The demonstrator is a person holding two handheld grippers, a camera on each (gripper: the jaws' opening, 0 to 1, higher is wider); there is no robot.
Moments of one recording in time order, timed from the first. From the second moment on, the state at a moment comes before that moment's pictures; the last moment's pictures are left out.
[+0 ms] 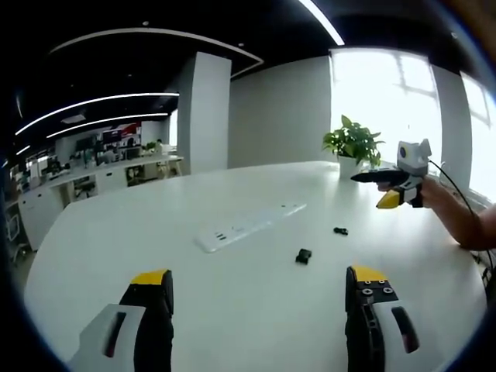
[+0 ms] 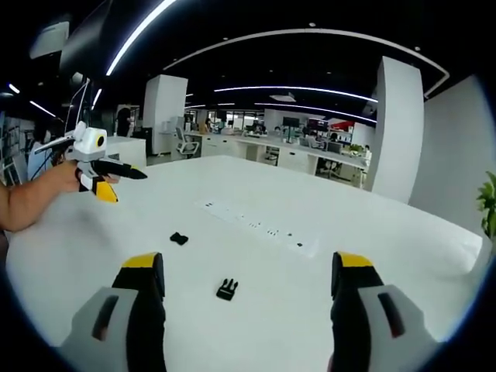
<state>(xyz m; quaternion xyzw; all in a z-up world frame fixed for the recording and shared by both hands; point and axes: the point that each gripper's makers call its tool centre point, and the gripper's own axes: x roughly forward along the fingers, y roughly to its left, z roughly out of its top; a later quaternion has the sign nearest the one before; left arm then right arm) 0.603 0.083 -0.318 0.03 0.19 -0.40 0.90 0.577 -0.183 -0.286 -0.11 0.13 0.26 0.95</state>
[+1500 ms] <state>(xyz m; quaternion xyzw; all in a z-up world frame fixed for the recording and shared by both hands) 0.636 0.056 -0.315 0.03 0.18 -0.41 0.89 0.615 -0.166 -0.273 -0.12 0.12 0.27 0.95</state>
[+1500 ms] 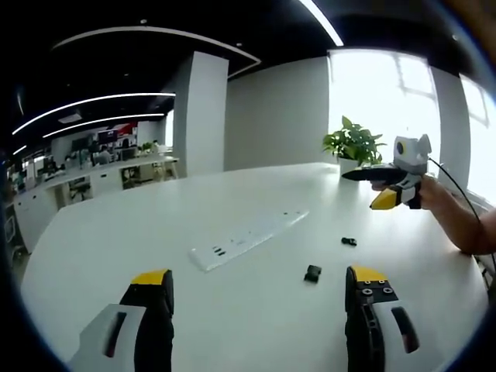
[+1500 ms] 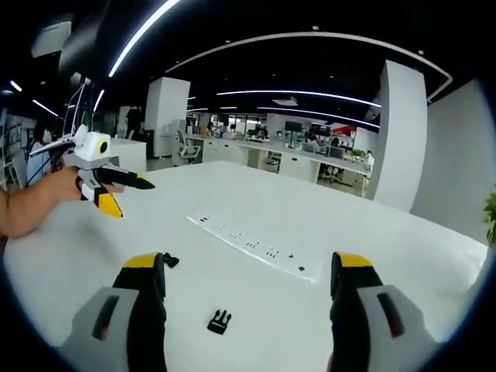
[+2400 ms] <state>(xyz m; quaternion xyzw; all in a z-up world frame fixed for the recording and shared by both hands) 0.650 0.013 -0.311 0.03 0.18 -0.45 0.87 0.632 -0.173 -0.274 -0.11 0.12 0.25 0.95</state>
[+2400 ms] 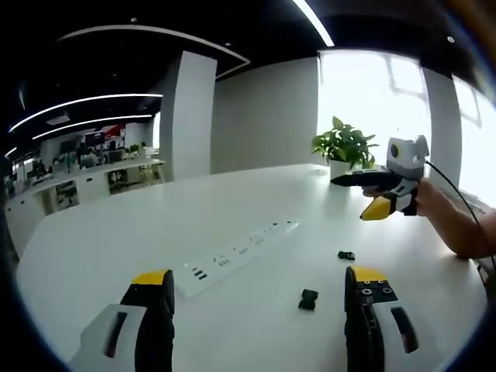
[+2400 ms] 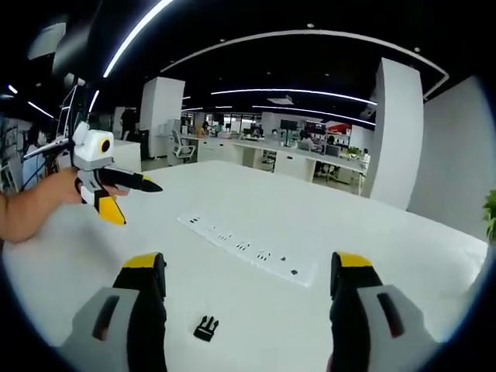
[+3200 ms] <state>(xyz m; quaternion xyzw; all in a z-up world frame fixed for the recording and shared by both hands) 0.665 0.005 -0.321 0.03 0.19 -0.46 0.87 0.646 -0.169 -0.274 -0.11 0.12 0.25 0.95</state>
